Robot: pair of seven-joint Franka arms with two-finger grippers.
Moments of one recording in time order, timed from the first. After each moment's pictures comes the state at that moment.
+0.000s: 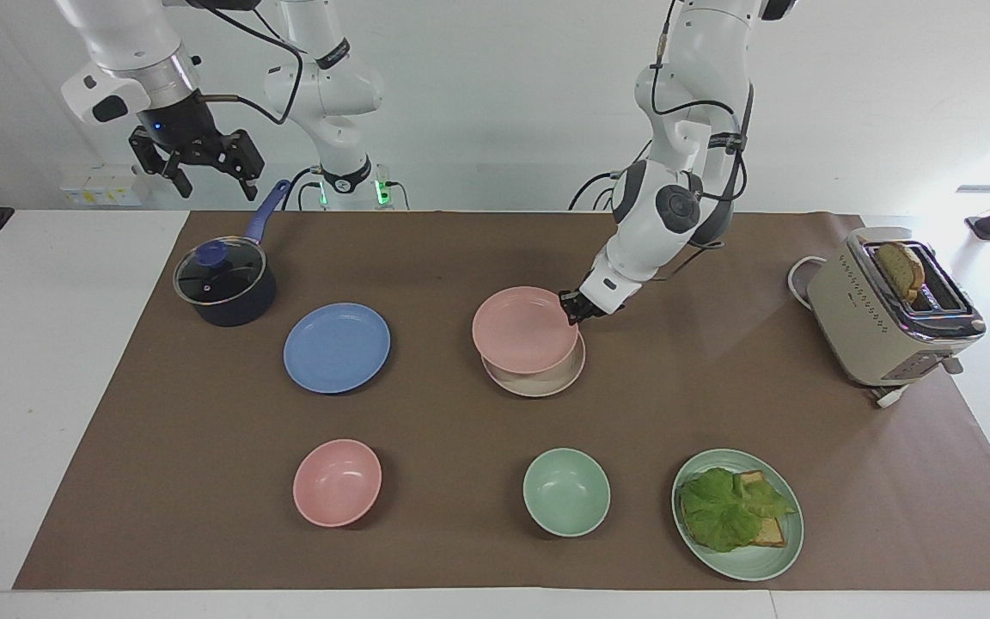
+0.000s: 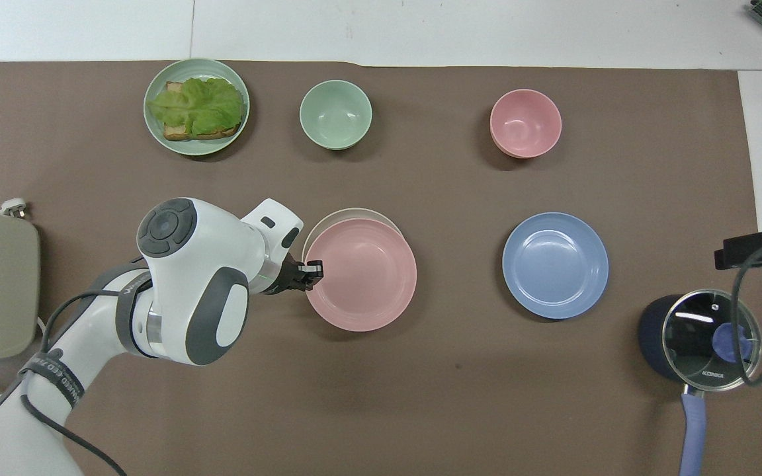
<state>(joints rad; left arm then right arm) -0.40 0.17 -0.10 -2.11 -0.38 2.28 -0.32 0.05 -0.13 -0.09 -1.65 -0.02 1.49 0.03</state>
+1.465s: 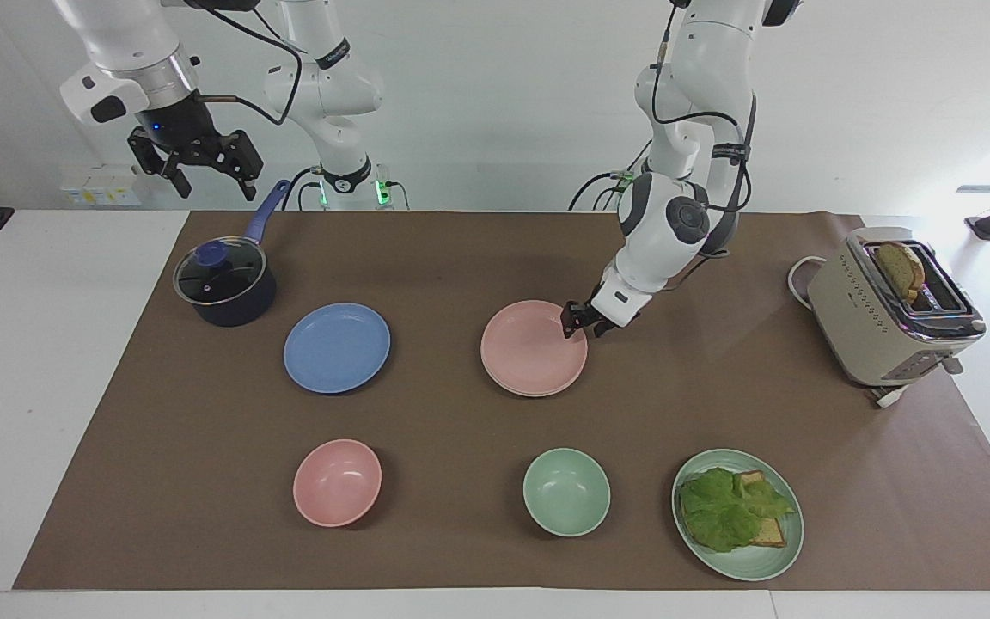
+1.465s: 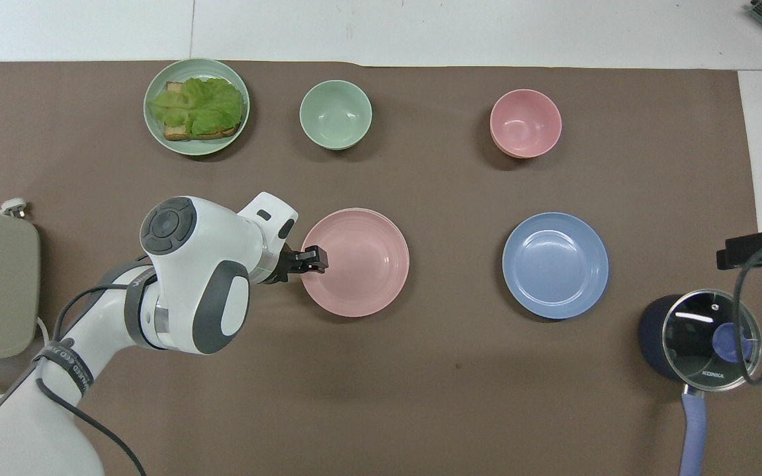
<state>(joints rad) -0.40 0.20 -0.08 -2.09 -0.39 2.33 -0.32 0.04 -0.13 -0.09 -1.65 -0.02 1.49 0.03</state>
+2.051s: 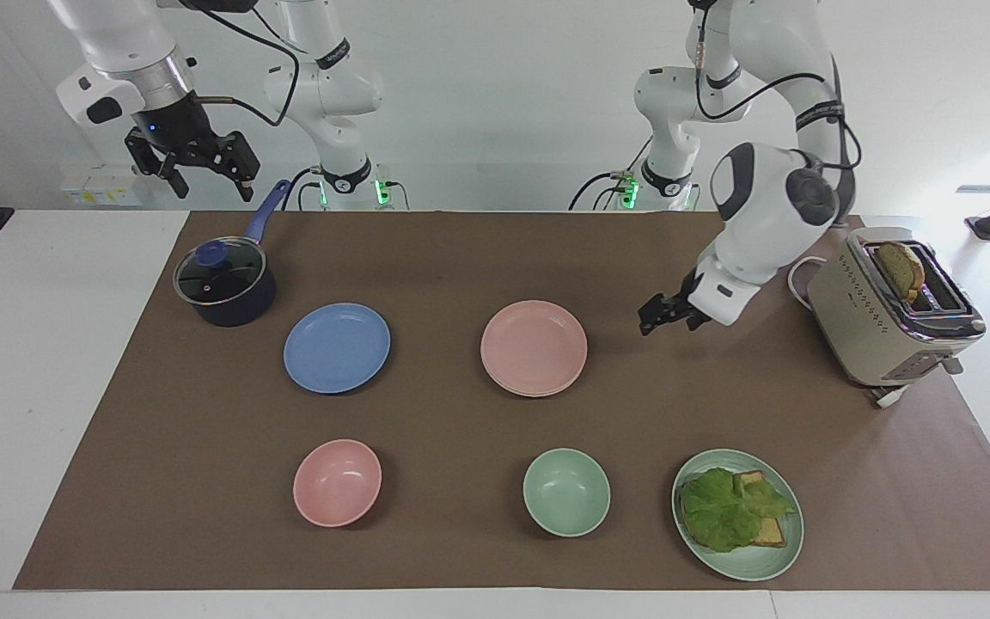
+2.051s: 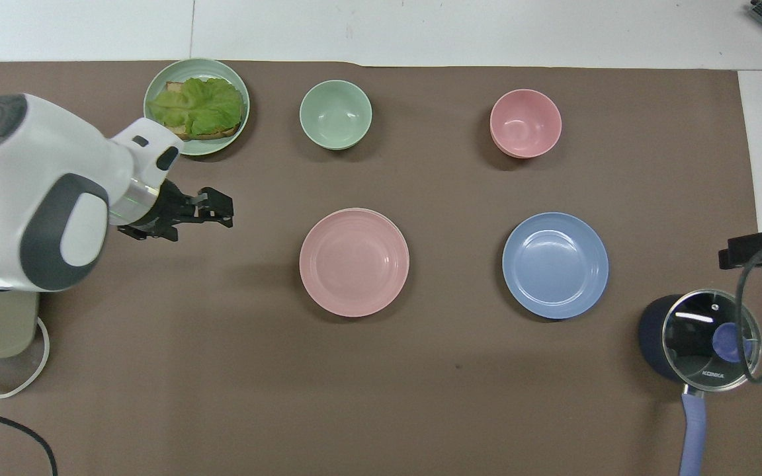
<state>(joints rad) -0.12 0.16 -0.06 -1.77 -0.20 1.84 -0.25 0.04 -0.13 -0.09 -1.65 -0.02 1.49 0.03</state>
